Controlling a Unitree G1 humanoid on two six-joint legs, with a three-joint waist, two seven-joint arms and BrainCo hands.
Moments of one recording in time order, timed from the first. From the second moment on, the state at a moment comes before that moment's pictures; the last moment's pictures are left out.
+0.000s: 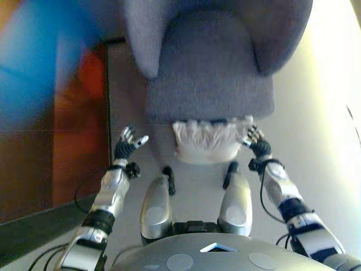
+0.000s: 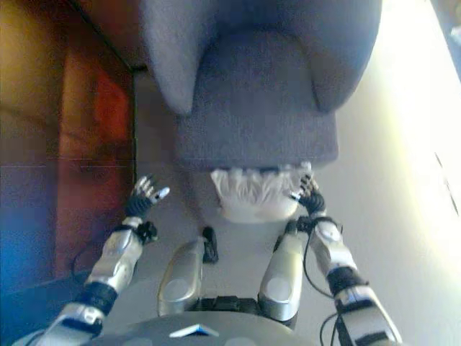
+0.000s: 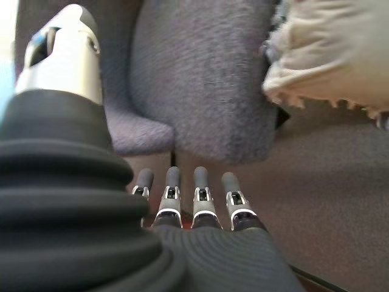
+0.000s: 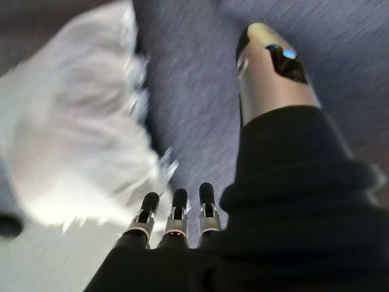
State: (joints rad) left arm -0.15 0.36 -0.23 0.51 -0.54 -0.28 0.12; right arm -0.27 -0.41 0.21 0.64 0.58 -0.10 -0.12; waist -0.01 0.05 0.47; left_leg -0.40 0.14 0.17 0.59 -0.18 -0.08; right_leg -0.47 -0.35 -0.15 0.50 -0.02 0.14
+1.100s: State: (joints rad) left arm -0.72 0.47 -0.32 0.72 -0.80 -0.25 0.02; right arm -1.01 -0.63 0.25 1.03 0.66 -0.08 -0.02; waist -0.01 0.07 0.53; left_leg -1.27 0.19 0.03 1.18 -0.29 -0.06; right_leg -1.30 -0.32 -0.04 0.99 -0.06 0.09
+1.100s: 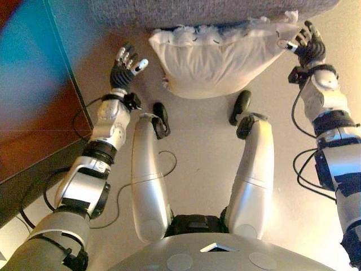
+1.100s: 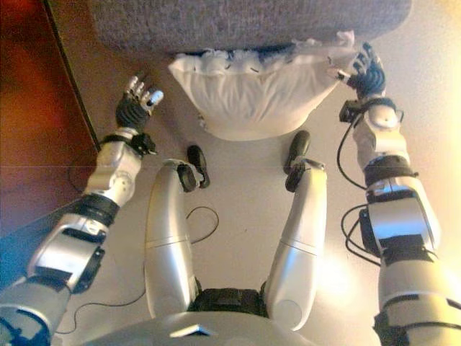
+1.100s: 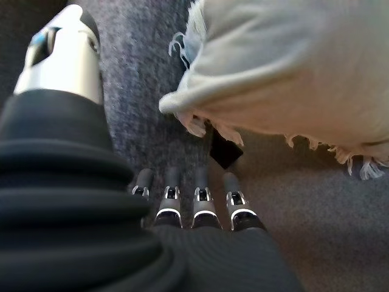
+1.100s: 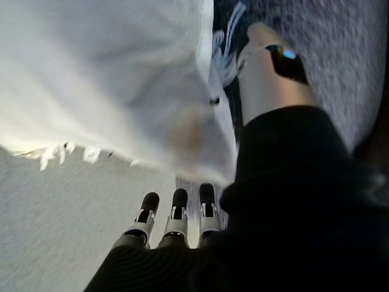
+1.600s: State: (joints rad) left arm -0.95 0.50 -0.45 0.80 -0.88 -0.09 -0.09; right arm -1.17 -0.65 0.37 1.12 0.68 -0.01 0.10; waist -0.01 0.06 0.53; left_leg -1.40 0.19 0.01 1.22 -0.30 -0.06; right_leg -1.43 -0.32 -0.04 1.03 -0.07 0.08
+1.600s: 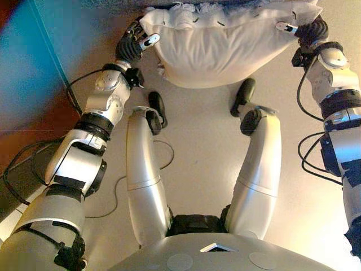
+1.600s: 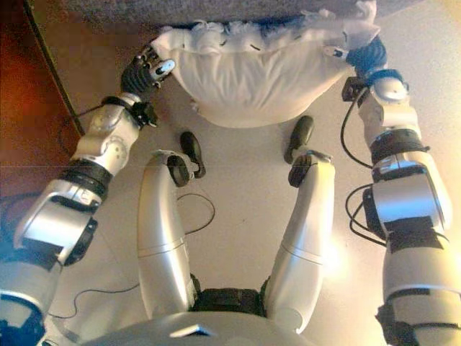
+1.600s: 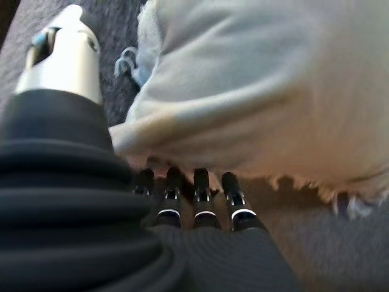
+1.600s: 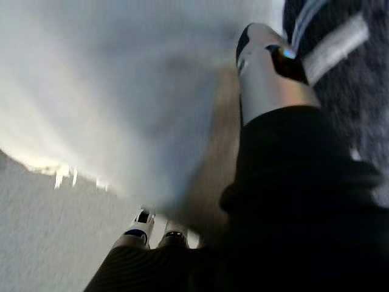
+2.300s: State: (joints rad) left arm -1.05 0.57 -0.55 0.88 -0.89 0.01 -0.20; right arm -1.25 -0.68 0.49 1.12 0.63 0.03 0.20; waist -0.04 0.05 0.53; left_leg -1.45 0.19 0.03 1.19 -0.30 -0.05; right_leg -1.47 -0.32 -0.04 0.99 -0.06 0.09
